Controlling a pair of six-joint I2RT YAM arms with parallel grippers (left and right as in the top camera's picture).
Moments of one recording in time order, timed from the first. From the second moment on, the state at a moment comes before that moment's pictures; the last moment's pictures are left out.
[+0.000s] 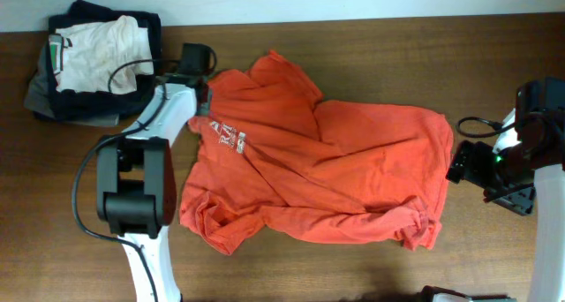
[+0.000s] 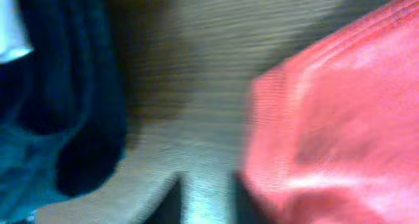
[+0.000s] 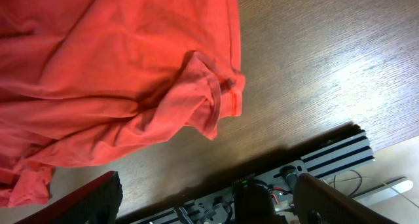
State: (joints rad) left arm -0.12 2.20 1.63 -0.58 -0.42 0.06; right arm -0.27 1.35 1.55 -1.67 -0.05 0.26
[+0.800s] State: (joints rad) left arm 0.00 1.83 1.41 -1.04 0.13 -0.08; right arm -0.27 1.35 1.48 -1.64 -0.08 0.26
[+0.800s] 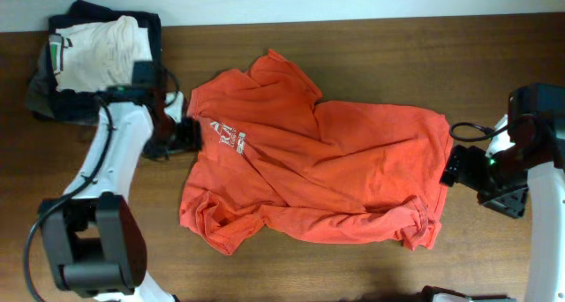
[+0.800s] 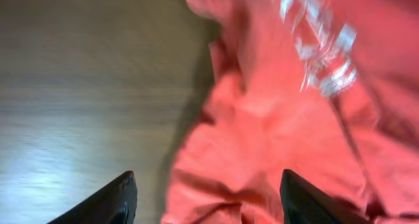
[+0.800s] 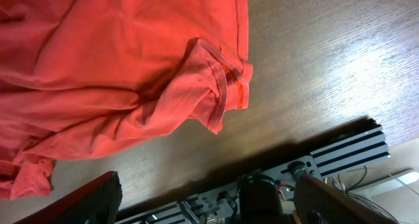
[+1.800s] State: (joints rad) left arm 0.05 1.88 1.32 -1.15 -0.13 -0.26; right arm -0.25 1.35 1.48 -1.59 -0.12 0.26
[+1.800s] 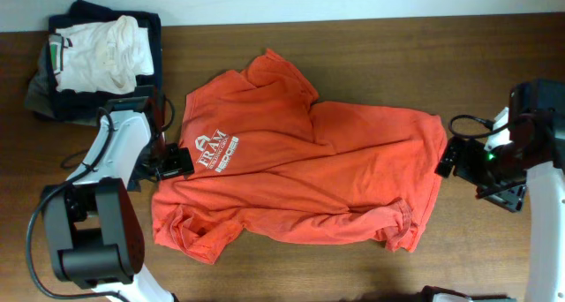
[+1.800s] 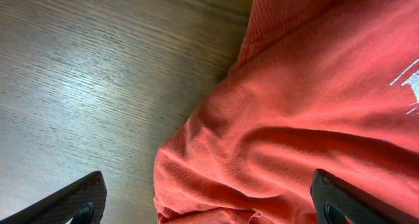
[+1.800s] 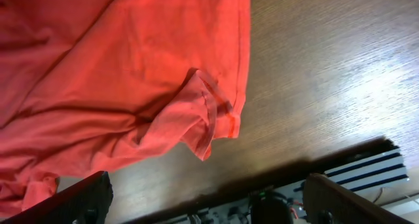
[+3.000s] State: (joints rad) left arm -0.17 1.76 1.33 -0.72 0.14 -0.15; right arm -0.21 2.01 1.48 -0.82 0.01 0.21
